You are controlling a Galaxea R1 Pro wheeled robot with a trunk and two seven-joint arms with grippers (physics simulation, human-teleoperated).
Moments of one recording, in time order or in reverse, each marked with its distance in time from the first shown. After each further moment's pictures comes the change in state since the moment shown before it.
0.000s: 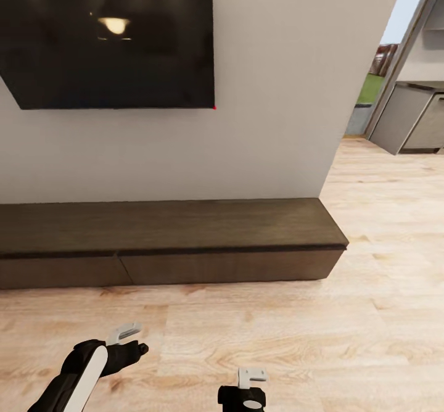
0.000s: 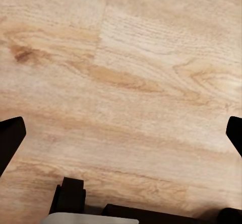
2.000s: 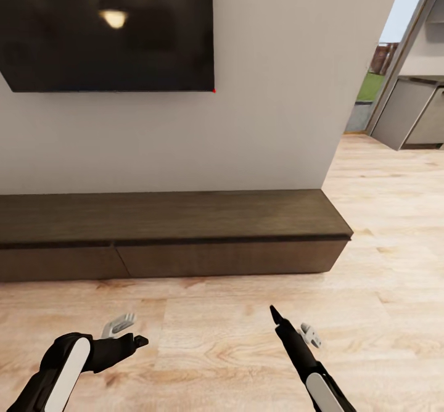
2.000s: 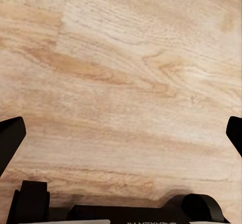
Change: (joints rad) left arm 0.000 0.014 0.120 -0.085 0.028 0.174 -0.168; right arm 0.039 -0.174 -0.611 -0.155 -0.364 -0.238 0.797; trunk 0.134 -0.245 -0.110
